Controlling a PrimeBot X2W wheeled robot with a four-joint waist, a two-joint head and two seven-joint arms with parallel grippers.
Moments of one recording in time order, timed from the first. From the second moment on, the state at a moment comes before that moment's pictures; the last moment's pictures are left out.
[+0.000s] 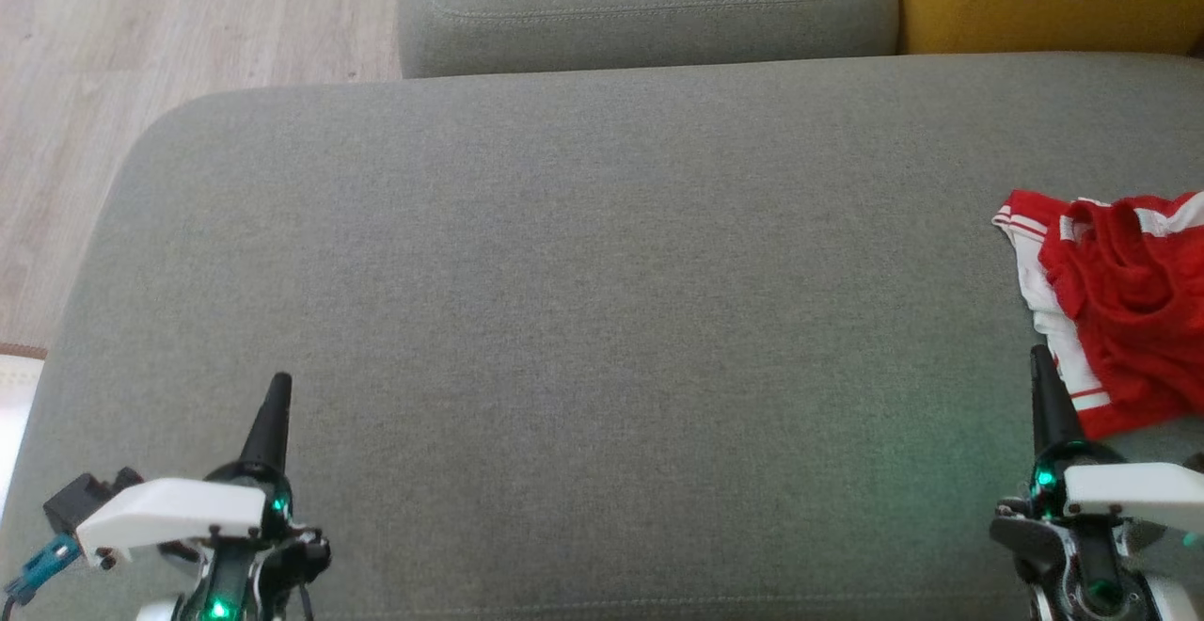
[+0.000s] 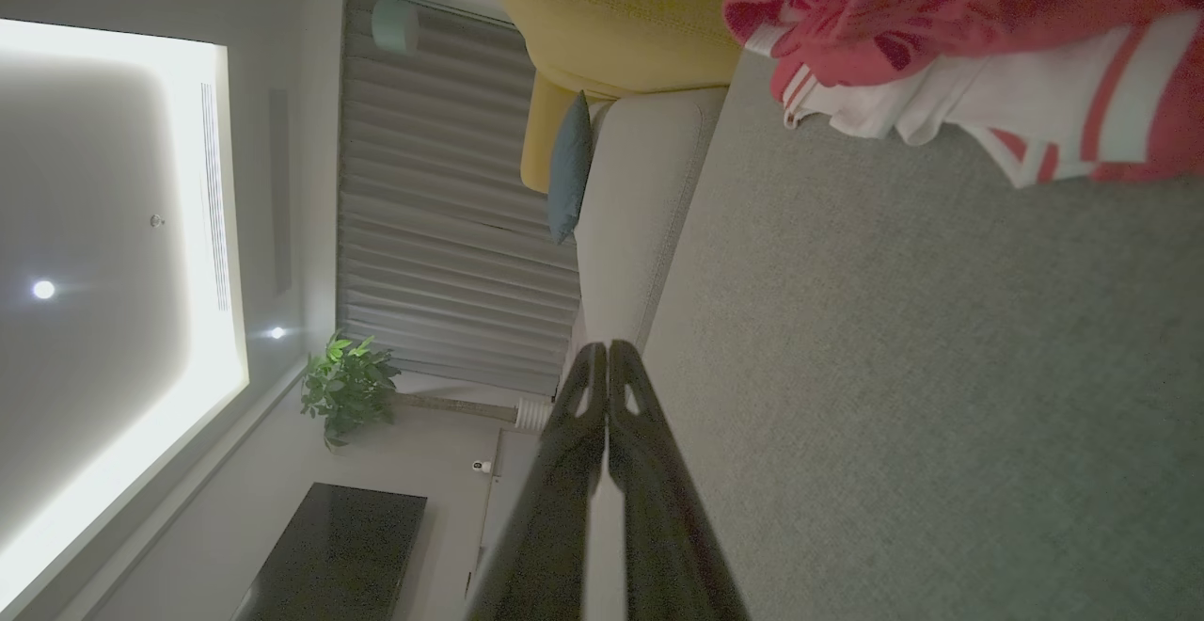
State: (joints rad) left arm -0.02 0.11 -0.05 0.25 -1.40 -0.06 0.03; right arm 0.00 -0.06 -0.08 0.21 1.37 0.12 0.07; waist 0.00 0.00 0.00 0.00
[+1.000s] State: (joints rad) left arm -0.05 0.06 0.05 0.27 -1.63 -0.12 0.09; right arm -0.05 -0.06 -0.10 0.27 1.63 0.12 0.08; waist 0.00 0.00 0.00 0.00
